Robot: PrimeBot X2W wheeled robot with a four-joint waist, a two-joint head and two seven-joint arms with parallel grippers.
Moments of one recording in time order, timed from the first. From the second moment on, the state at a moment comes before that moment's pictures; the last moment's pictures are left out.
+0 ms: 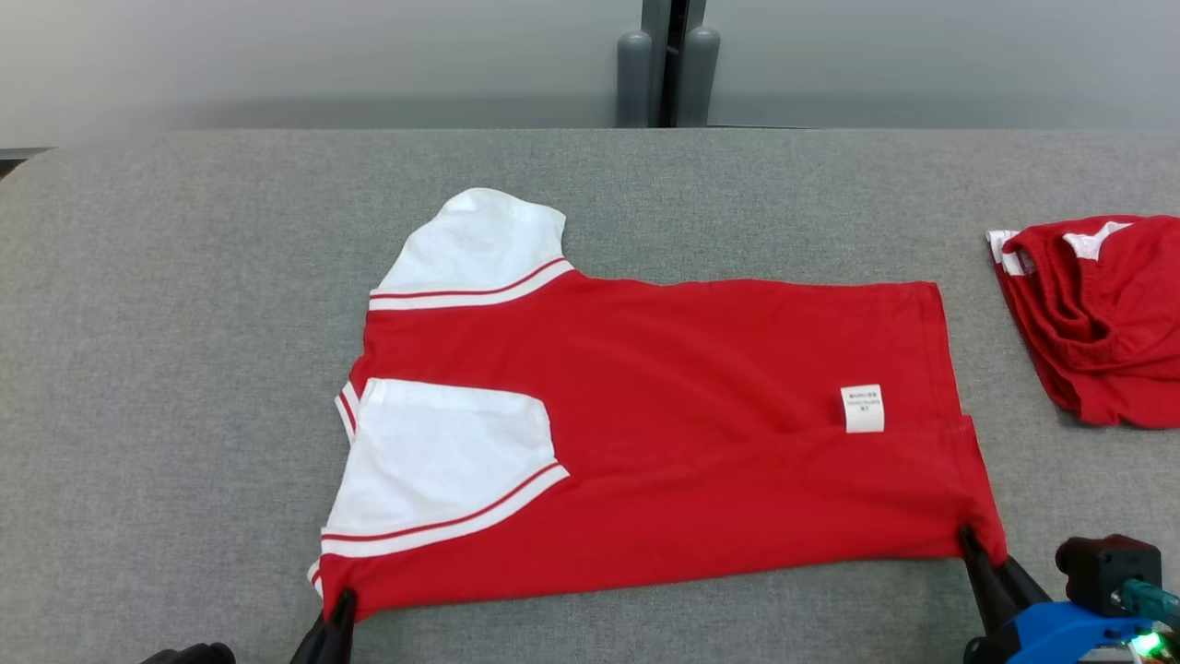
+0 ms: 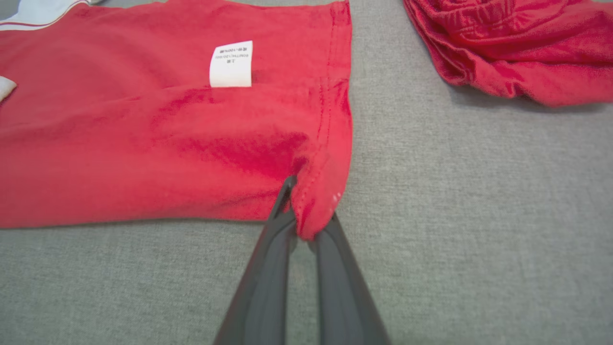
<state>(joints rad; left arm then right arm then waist) 0.29 0.30 -0.23 -0.16 -0.71 0.04 0.09 0.11 -0.05 -0.12 -0.03 0.13 0.13 0.25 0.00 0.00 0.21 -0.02</state>
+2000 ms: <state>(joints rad) -0.83 0.69 -0.46 0.31 -0.64 -0.13 0.70 -0.55 -0.07 0.23 0.23 0.08 0.13 0.16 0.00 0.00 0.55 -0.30</state>
